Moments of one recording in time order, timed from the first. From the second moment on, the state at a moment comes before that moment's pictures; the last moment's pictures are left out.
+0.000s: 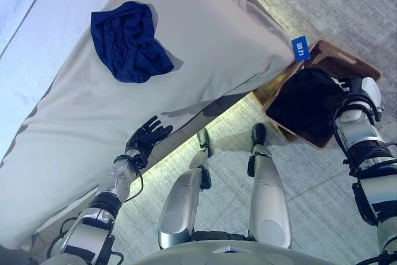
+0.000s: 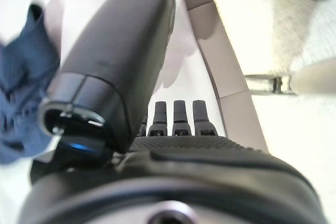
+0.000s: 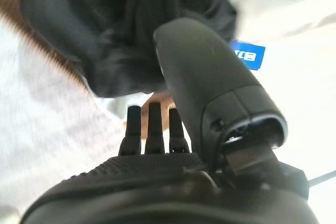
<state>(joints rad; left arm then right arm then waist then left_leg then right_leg) -0.29 0.33 -0.16 0.80 -0.91 0.00 -0.12 -0.72 -0.72 0.16 0.95 0.14 0.26 -0.35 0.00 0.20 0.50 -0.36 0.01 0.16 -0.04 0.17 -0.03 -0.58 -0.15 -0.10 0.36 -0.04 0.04</state>
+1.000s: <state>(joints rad) -0.16 0.26 -0.05 1.00 -0.59 0.06 -0.04 -0.55 -0.75 0.20 0.25 -0.28 0.11 -0.20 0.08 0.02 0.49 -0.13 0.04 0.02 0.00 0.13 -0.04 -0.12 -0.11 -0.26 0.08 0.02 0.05</state>
